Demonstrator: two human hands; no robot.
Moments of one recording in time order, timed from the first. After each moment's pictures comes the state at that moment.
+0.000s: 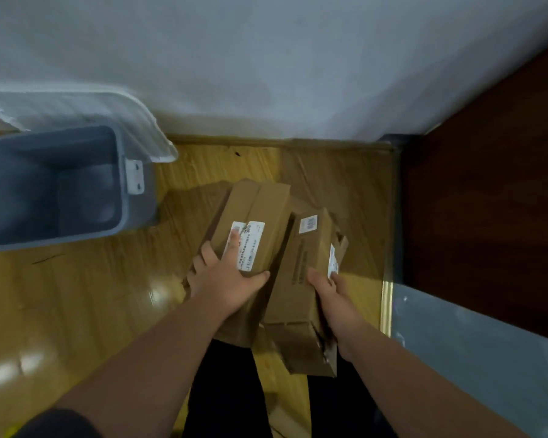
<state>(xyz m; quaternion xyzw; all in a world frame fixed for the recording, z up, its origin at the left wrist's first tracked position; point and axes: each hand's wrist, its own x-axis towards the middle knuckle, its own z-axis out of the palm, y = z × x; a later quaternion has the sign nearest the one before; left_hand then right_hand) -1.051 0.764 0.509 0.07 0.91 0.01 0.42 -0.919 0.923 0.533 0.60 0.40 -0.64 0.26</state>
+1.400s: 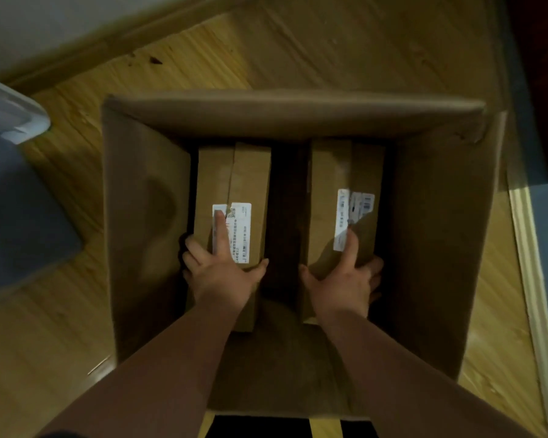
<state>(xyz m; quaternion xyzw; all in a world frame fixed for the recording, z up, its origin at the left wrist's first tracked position) -1.066 0.709 0.095 0.15 0.92 -0.06 0.36 -0.930 0.803 0.099 0.68 0.61 -0.35 0.22</state>
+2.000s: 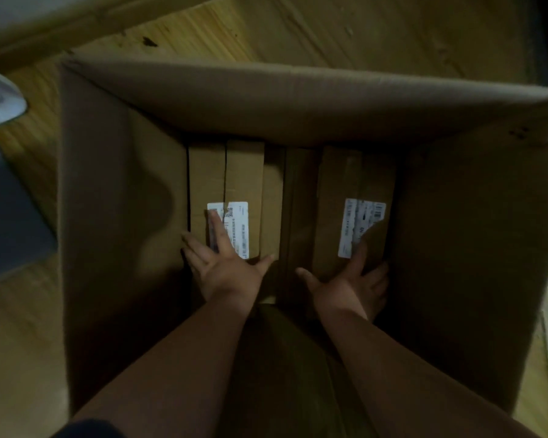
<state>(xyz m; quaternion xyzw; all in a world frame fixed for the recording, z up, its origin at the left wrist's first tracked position) -1.059 0.727 0.053 0.06 0.93 -0.01 0.37 -0.928 0.812 0.055 0.68 0.62 -0.29 0.26</state>
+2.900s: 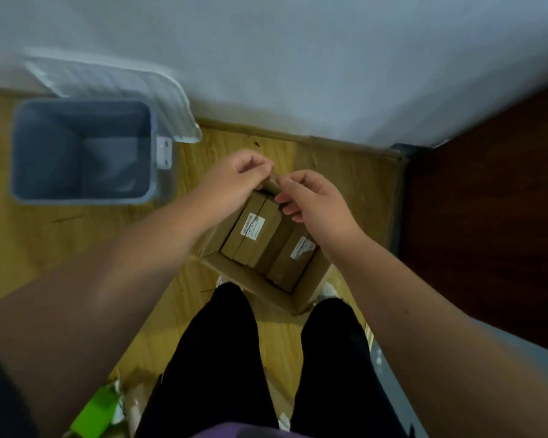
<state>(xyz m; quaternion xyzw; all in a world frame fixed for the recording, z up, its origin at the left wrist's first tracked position) -1.123 0.766 0.678 0.08 0.83 0.44 0.35 -1.040 0.902 0.687 0.31 0.65 -0.67 0.15</state>
